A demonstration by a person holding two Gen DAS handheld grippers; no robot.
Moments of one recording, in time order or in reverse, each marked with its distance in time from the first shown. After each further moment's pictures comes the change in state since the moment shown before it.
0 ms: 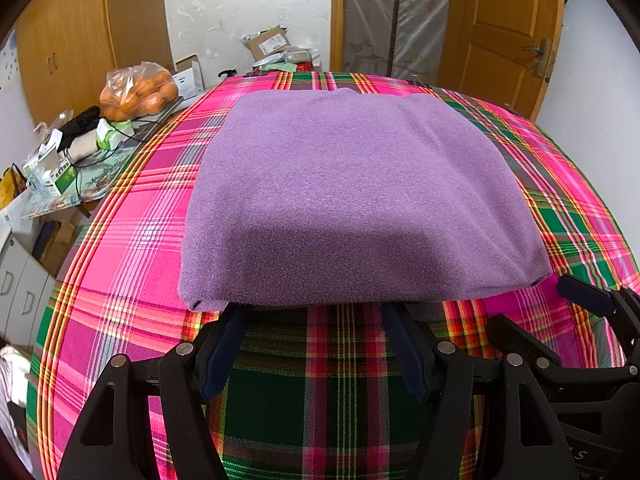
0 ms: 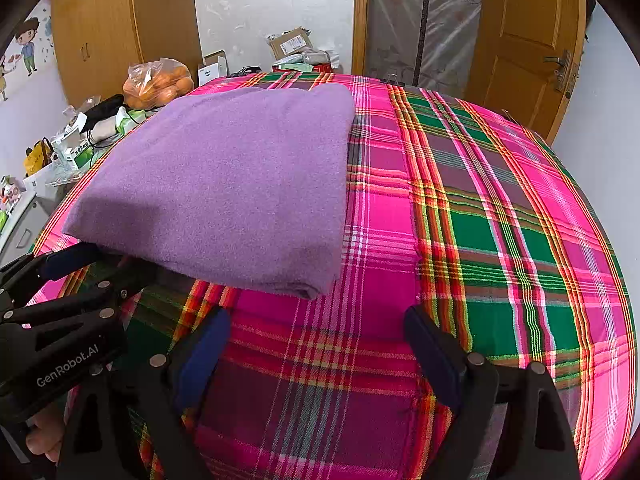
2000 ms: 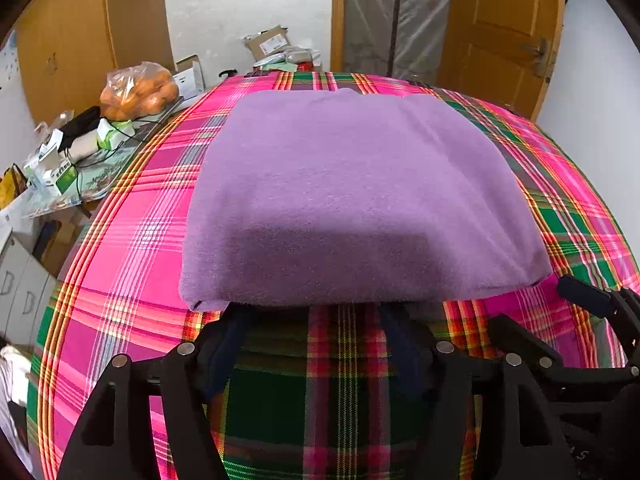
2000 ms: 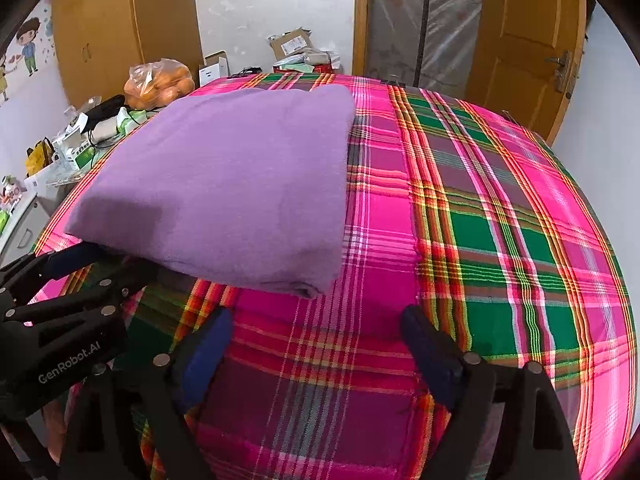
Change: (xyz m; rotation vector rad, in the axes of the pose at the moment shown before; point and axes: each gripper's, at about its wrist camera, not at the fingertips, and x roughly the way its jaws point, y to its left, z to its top) left arm 0.001 0.001 0.002 0.003 0.000 0.000; right arm -0.002 -0.004 -0.003 0.000 -0.003 0.005
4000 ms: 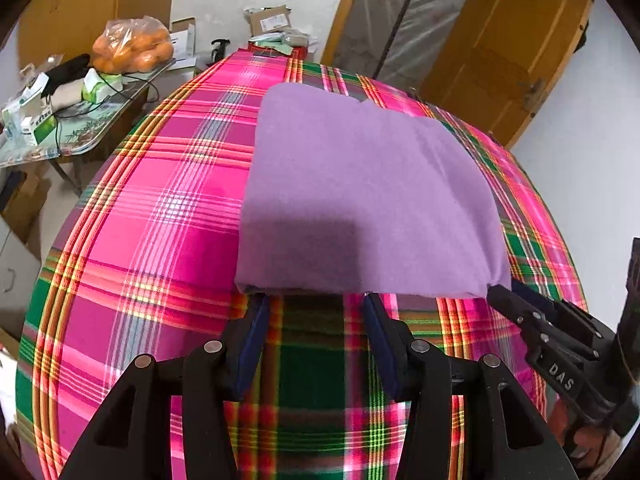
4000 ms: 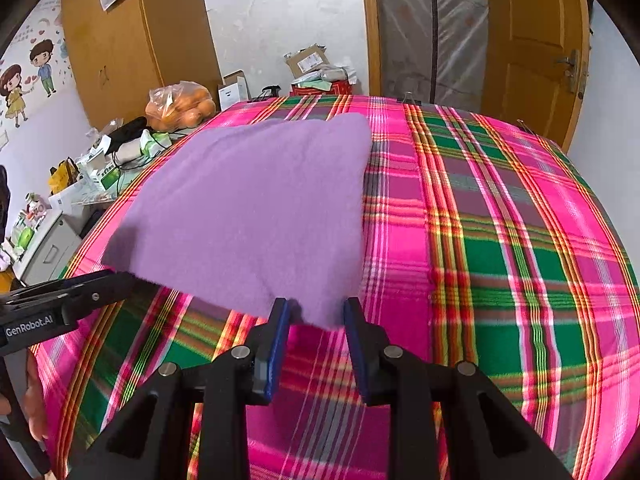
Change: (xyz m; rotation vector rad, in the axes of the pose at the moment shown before) left arm -0.020 0.056 0.005 -0.136 0.067 -0.190; right arm -0.018 -0.007 0.014 0.005 -0.048 0.111
